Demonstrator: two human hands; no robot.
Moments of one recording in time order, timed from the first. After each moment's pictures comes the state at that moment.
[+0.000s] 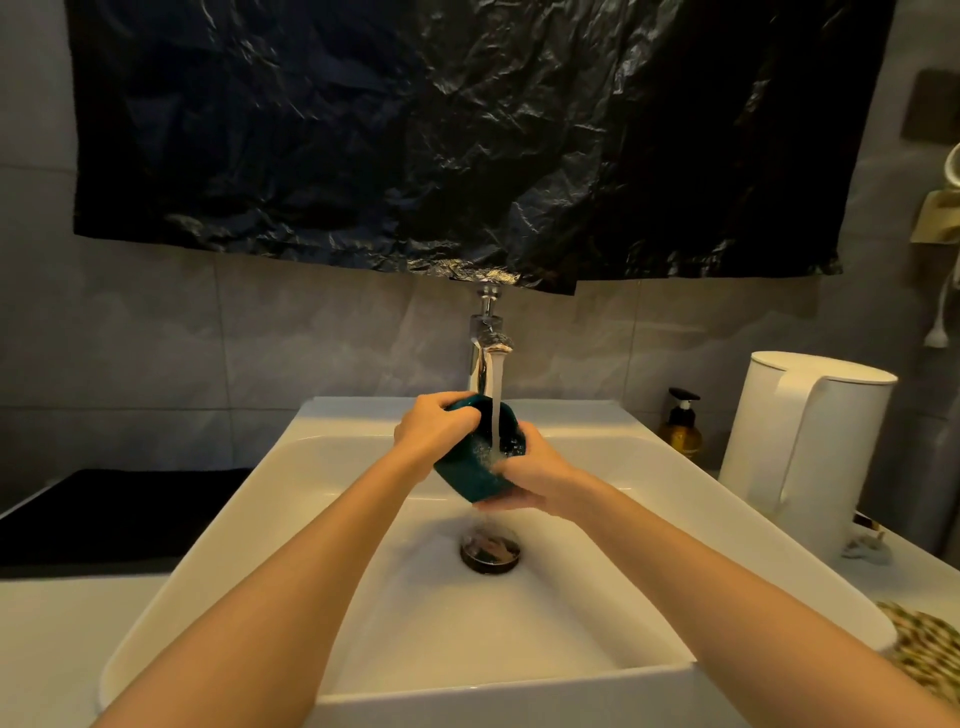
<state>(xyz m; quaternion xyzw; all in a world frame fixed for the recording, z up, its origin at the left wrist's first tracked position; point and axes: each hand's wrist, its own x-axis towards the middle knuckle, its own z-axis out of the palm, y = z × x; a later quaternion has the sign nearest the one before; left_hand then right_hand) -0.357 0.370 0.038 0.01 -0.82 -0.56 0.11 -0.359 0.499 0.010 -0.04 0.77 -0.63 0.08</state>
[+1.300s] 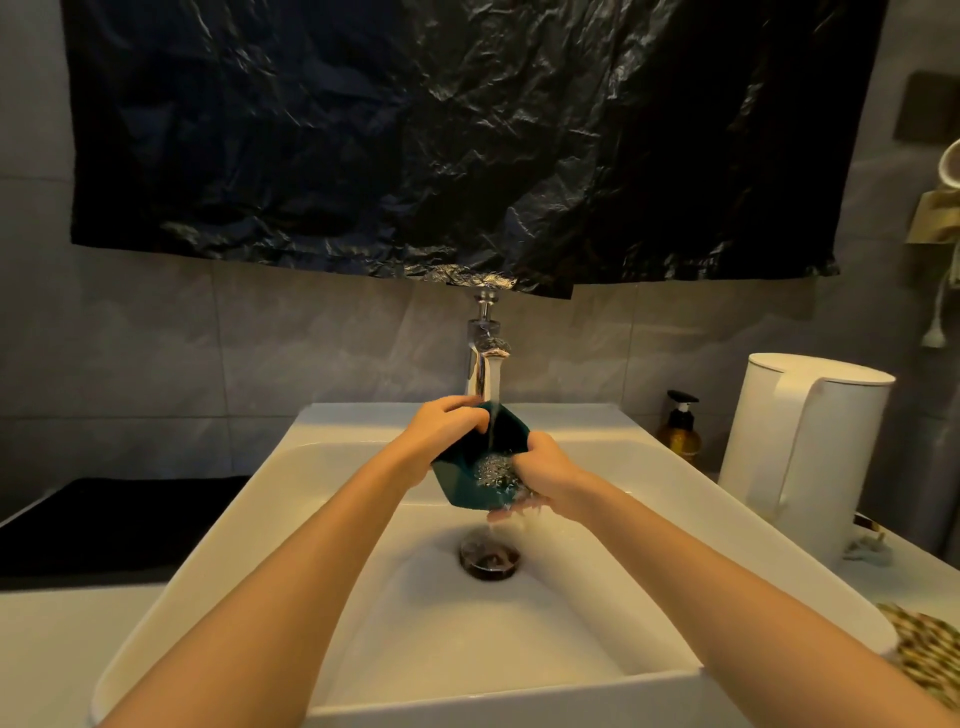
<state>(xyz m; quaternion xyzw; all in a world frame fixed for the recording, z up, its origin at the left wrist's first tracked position) -0.356 0.370 0.048 -0.02 -0.81 -0.59 0.02 -0.363 0.504 0.011 -0.05 0.78 -0.62 0.08</state>
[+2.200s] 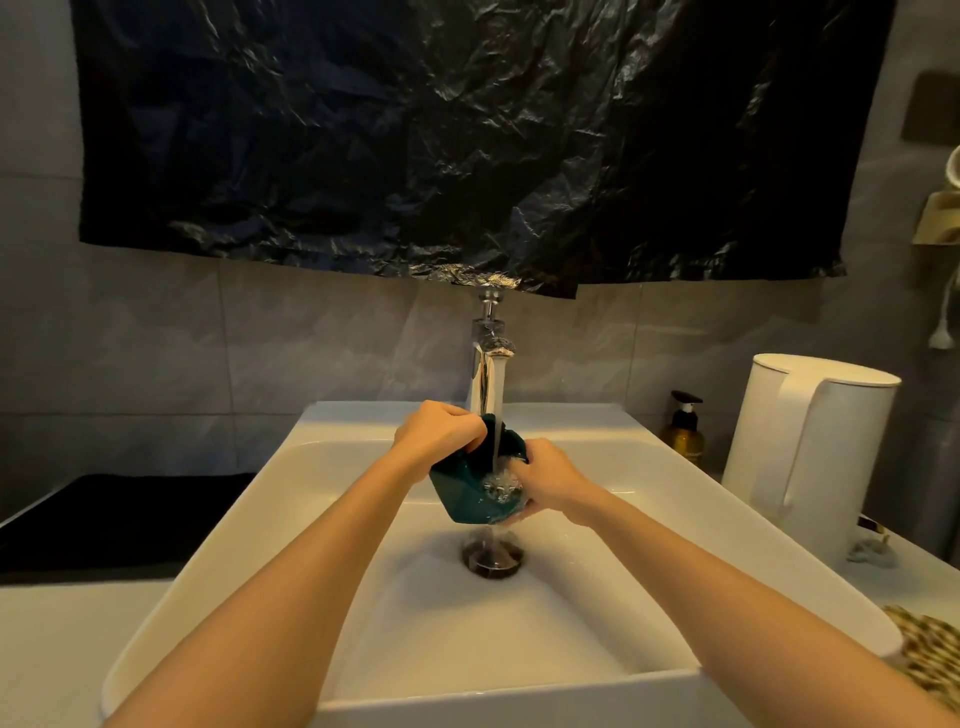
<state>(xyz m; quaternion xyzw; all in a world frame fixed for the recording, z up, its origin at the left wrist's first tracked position) -0.358 0.367 0.043 0.02 -0.88 -0.47 0.07 -0.370 0.512 0.002 -0.09 0.87 -0.48 0.01</state>
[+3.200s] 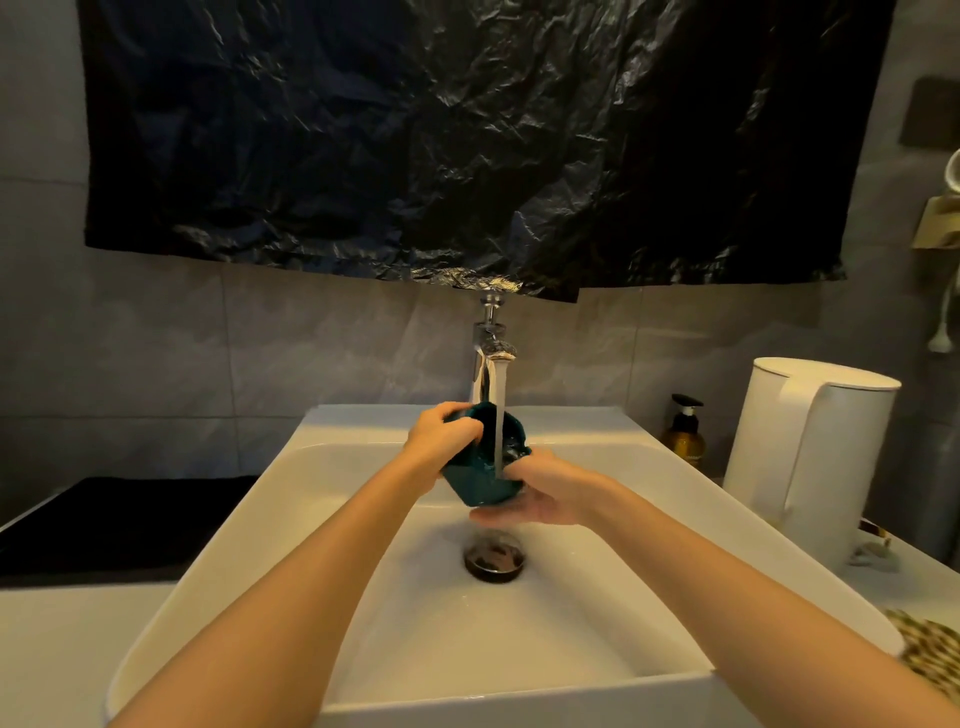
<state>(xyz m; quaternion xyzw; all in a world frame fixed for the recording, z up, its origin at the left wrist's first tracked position) -0.359 0.369 0.038 0.01 -0.78 -0.62 0.05 -0.350 0.506 0.019 -0.06 0.69 -0.69 0.21</state>
